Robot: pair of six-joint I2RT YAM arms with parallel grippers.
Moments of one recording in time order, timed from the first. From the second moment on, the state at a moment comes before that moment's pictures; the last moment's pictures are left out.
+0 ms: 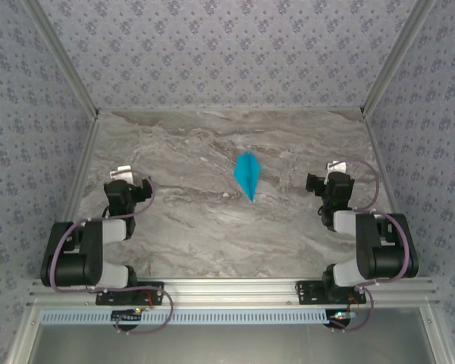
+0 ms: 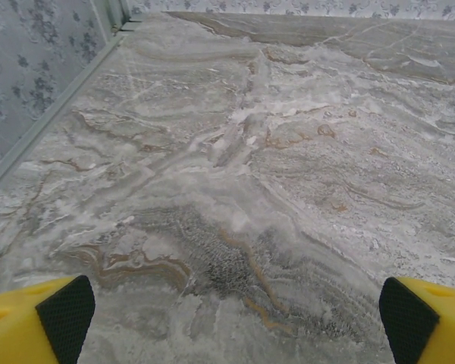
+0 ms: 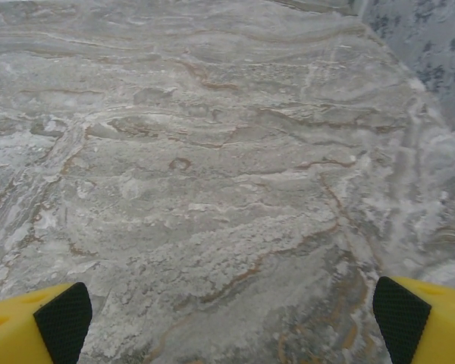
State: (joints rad) left arm 0.01 1.41 0.30 0.72 -0.14 -0.05; right arm -0.01 1.46 0.38 0.61 0.19 0.02
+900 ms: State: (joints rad) left arm 0.01 1.53 0.39 0.73 -0.10 -0.04; right arm -0.01 1.51 0.38 0.69 0.11 0.01
